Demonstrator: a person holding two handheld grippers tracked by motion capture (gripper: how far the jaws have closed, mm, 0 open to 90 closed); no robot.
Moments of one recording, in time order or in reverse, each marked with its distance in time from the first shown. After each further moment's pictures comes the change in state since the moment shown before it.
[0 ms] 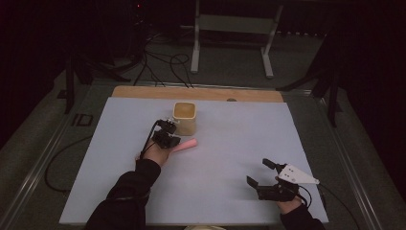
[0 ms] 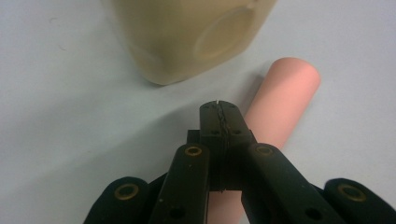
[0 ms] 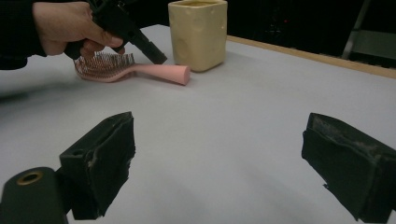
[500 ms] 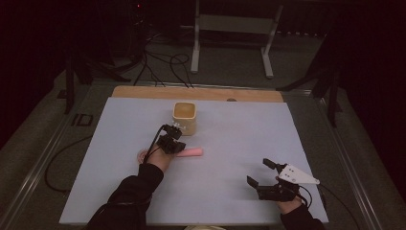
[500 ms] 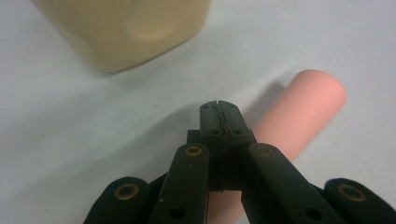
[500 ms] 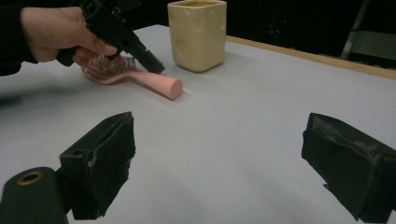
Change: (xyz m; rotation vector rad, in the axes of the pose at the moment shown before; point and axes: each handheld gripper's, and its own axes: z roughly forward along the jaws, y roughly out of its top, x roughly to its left) left arm -0.020 -0.007 0.002 0.023 -0.051 0.050; right arm 0.000 0.000 -0.001 0.000 -0.002 -0.001
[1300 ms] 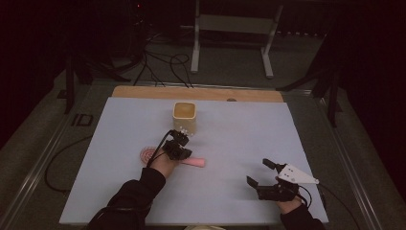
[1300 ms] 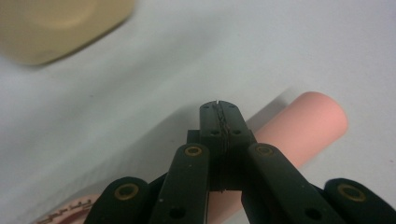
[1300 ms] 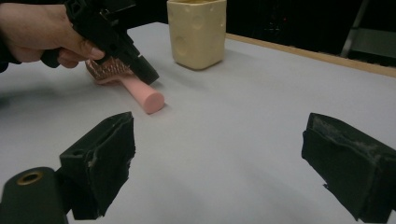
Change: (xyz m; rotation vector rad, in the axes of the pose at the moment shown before) left arm -0.027 -0.005 -0.002 0.050 -0.063 0.092; right arm 0.000 0.000 0.001 0.006 -0.001 -0.002
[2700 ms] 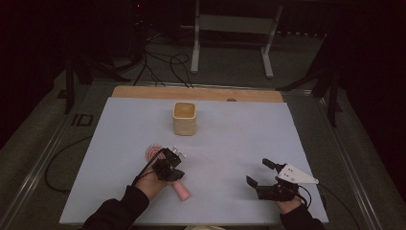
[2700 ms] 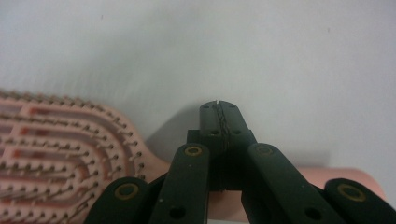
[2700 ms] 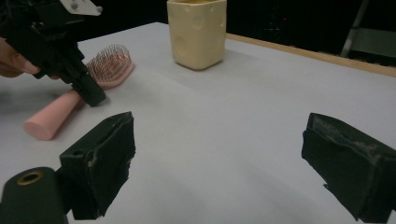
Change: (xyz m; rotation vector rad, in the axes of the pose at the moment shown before) left arm -0.018 -0.057 -0.029 0.111 -0.075 0.081; right arm 0.000 0.000 0.001 0.003 -0.001 0.003
